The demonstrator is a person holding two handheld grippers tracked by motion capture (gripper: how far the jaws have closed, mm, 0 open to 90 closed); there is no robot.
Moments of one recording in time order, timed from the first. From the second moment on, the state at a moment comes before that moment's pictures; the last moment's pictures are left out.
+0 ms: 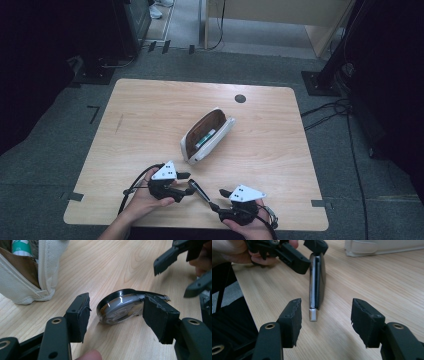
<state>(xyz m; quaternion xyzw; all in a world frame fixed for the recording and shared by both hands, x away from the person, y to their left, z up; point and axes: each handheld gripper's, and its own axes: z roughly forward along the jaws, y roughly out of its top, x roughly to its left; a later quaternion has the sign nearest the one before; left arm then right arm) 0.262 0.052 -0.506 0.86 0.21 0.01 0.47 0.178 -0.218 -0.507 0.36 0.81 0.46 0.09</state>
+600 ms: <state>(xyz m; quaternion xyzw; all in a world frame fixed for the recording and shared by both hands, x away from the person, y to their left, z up) 0.260 0.050 -0.506 0.86 0.20 0.01 0.46 0.184 -0.211 -0.514 0.39 0.82 0.41 0.13</state>
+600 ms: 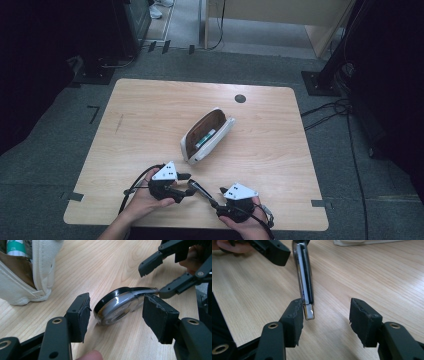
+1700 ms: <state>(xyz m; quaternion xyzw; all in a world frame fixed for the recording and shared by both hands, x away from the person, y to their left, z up) 0.253 0.041 -0.511 0.89 0.17 0.02 0.42 0.192 -0.231 -0.514 0.42 0.79 0.41 0.16</state>
